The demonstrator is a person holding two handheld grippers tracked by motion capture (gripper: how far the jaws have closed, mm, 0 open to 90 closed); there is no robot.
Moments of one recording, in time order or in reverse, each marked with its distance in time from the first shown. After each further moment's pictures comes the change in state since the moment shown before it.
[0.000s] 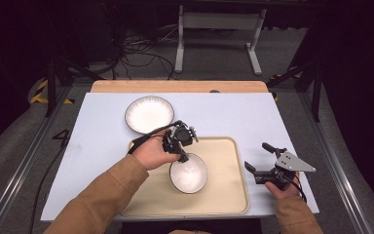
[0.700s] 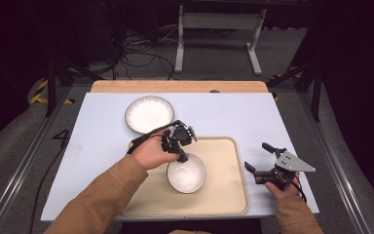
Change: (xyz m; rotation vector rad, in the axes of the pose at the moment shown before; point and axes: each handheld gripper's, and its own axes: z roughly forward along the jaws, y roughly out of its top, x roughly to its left) left arm 0.002 -0.002 0.001 -0.004 -0.001 -0.013; right arm 0.000 0.000 0.000 0.001 0.001 -0.005
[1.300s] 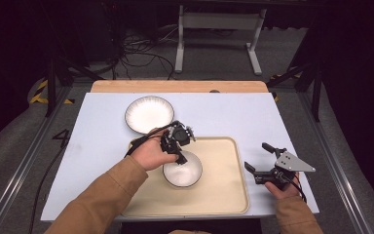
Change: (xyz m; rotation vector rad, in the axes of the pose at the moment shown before) left arm 0.003 -0.003 0.004 0.020 0.031 -0.022; right arm 0.000 0.000 0.000 0.001 0.000 -0.002
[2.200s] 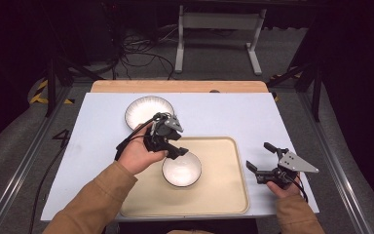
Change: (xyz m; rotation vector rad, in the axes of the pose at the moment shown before) left arm -0.010 -0.037 -0.053 -0.410 0.076 0.011; right arm -0.004 -0.001 -0.004 -0.036 -0.005 0.038
